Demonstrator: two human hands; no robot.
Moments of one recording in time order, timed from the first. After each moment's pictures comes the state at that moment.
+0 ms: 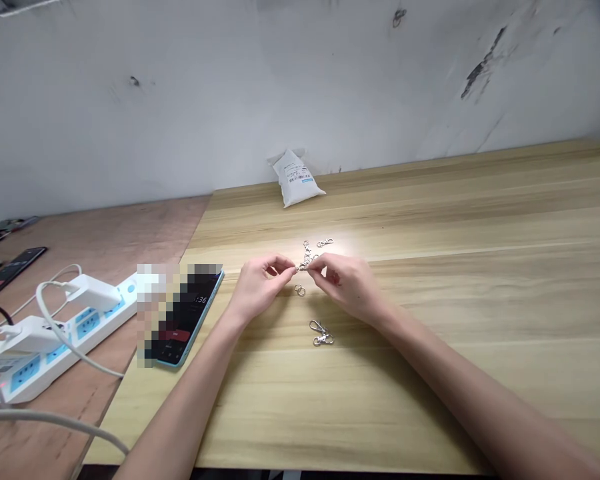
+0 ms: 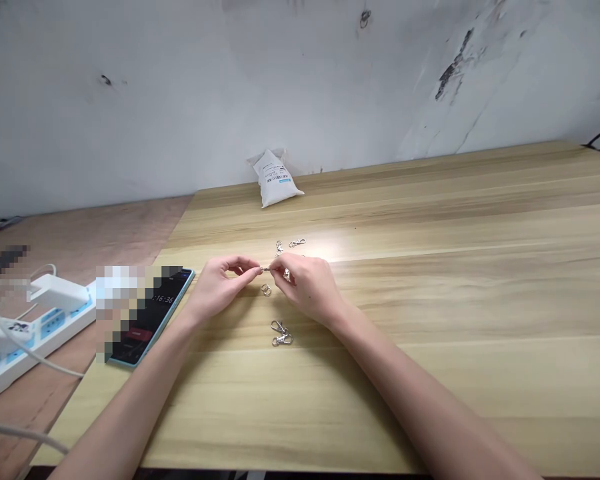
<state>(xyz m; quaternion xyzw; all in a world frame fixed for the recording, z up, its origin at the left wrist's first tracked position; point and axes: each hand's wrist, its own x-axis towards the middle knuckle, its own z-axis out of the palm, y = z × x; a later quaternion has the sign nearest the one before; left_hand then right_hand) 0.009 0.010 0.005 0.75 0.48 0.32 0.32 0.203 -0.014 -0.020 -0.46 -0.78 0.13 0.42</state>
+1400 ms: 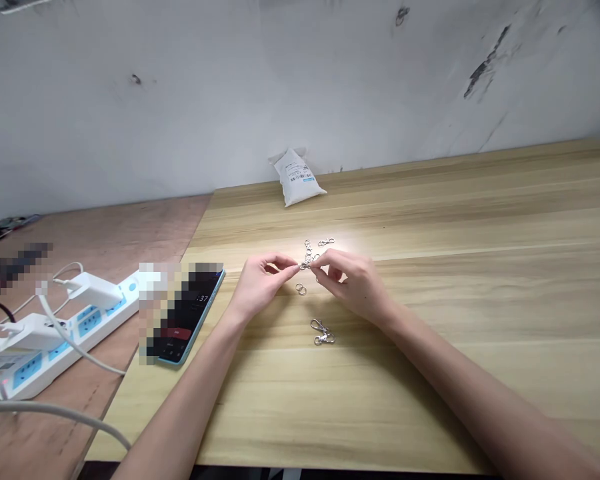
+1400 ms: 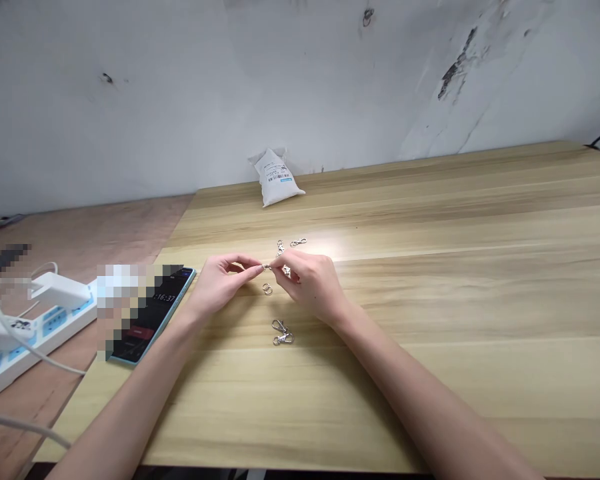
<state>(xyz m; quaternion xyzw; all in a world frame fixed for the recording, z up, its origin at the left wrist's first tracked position) 0.012 0.010 0.008 0.68 0.50 0.35 0.40 0.204 -0.017 -0.015 -0.43 -0.77 0.13 0.45</state>
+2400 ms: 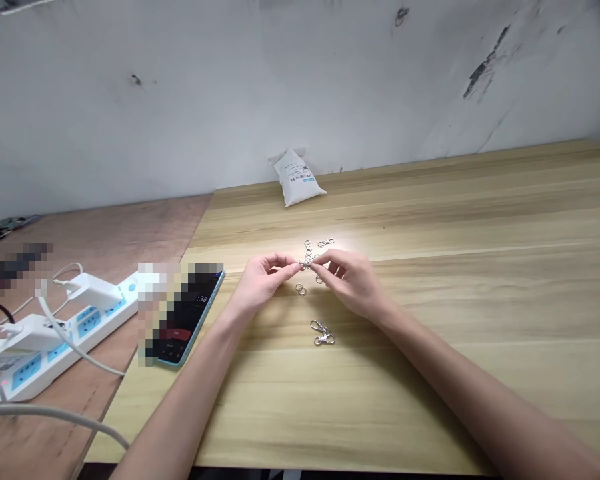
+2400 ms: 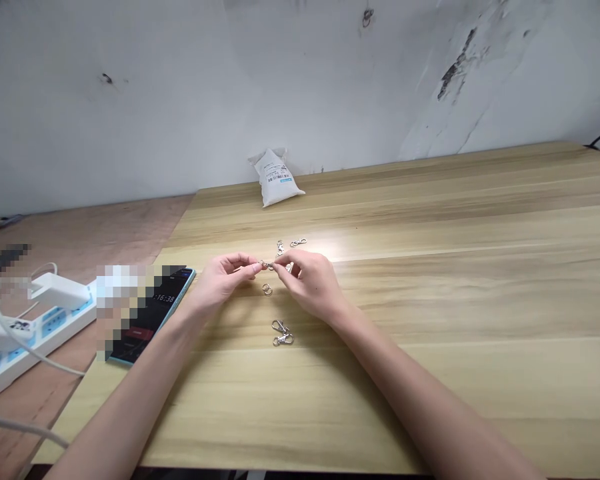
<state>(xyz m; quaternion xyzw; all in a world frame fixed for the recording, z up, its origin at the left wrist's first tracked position) 0.014 0.010 0.008 0.58 0.47 0.36 0.56 0.202 -0.014 -0.016 -0.47 -0.72 0.23 0.46</state>
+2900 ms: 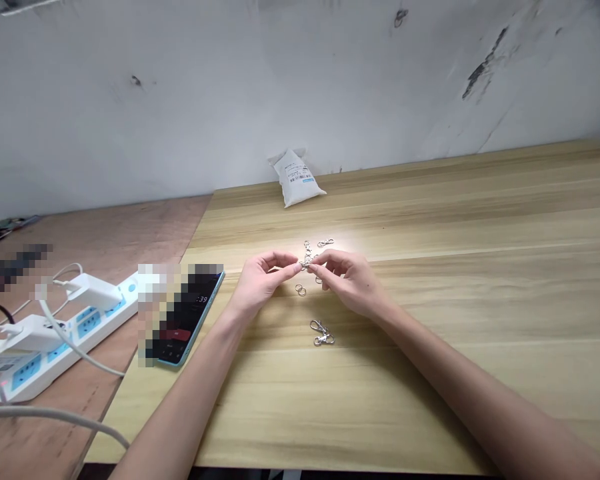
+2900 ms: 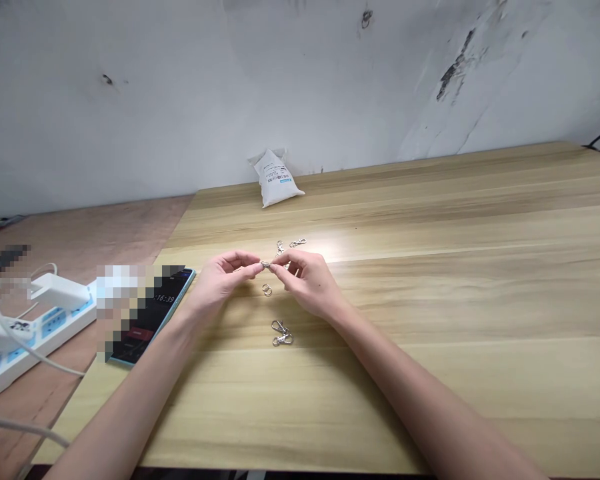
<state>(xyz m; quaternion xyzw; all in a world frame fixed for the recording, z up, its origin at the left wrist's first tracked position) 0.014 0.009 0.007 0.58 0.48 0.39 0.54 0.201 -0.016 -0.012 -0.45 -0.67 0.36 0.47</state>
